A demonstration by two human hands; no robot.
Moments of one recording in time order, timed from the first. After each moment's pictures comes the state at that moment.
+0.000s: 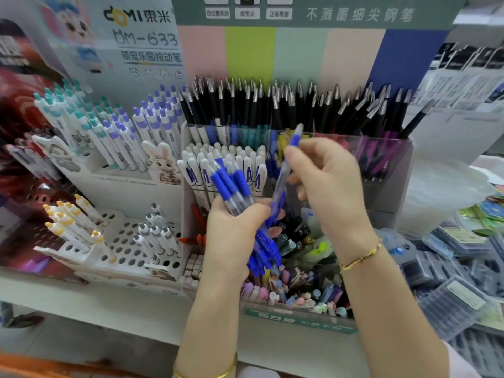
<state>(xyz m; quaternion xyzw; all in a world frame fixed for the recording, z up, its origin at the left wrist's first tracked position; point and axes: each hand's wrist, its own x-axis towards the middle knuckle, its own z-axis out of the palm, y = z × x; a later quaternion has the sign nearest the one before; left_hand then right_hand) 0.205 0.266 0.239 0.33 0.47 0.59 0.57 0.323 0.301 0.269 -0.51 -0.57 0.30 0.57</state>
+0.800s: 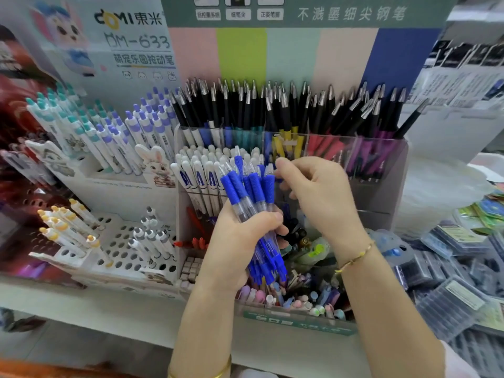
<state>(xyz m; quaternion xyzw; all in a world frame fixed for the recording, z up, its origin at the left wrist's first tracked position) 0.207 0.266 0.236 0.42 0.40 0.53 0.62 0.331 0.305 0.259 -0.57 -0.62 0.26 0.47</state>
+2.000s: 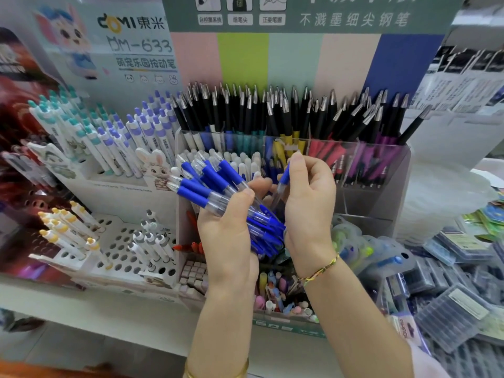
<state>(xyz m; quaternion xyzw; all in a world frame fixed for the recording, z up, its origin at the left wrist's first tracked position) 0.228 0.270 0.252 0.27 0.41 0.72 0.49 0.293 0.312 0.241 -0.49 -0.38 0.36 0.70</state>
